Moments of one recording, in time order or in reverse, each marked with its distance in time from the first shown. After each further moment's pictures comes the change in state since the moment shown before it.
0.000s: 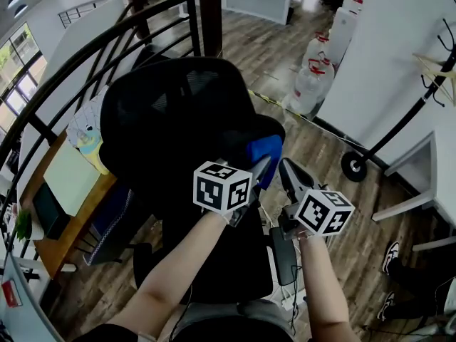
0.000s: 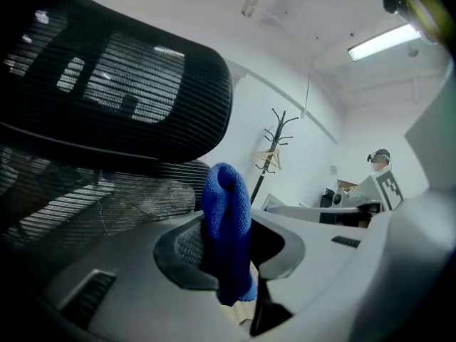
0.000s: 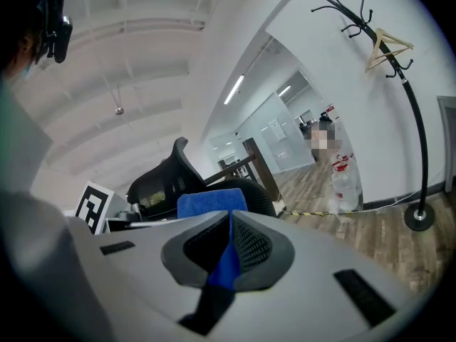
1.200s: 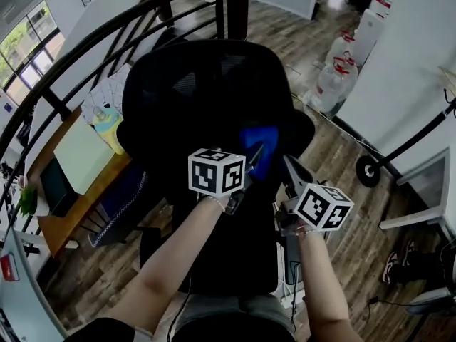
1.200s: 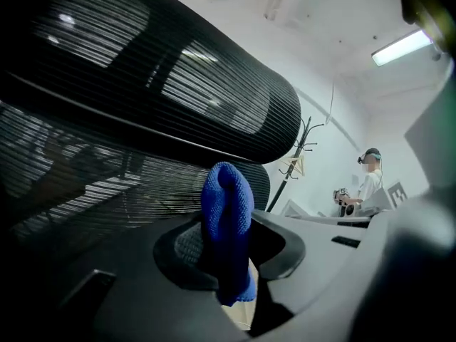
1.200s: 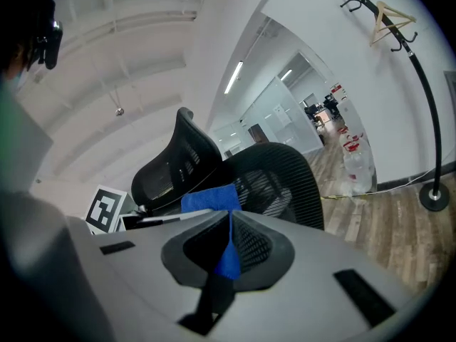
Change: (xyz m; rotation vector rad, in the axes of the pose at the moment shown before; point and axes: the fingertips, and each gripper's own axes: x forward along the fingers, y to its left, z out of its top) left arm -0.038 0.076 -0.008 -0.106 -0.016 0.150; right arm 0.043 0.029 -0.037 0.064 0.078 0.068
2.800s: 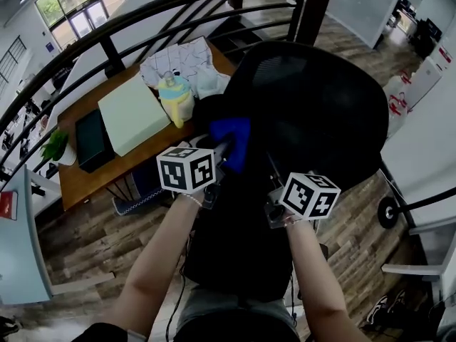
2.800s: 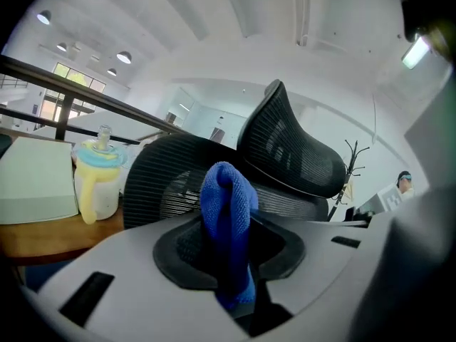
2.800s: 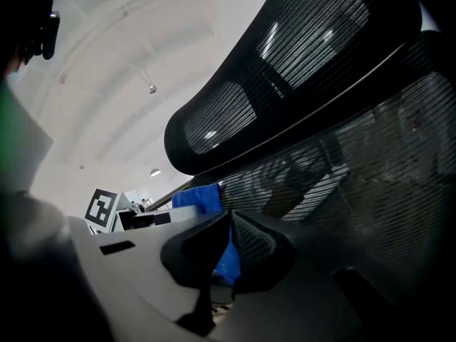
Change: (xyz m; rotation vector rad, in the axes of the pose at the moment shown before) left arm -0.213 0.177 0.015 -0.121 -0.204 0.372; right arm 0.133 0.176 -0.090 -0.099 0.232 0.308
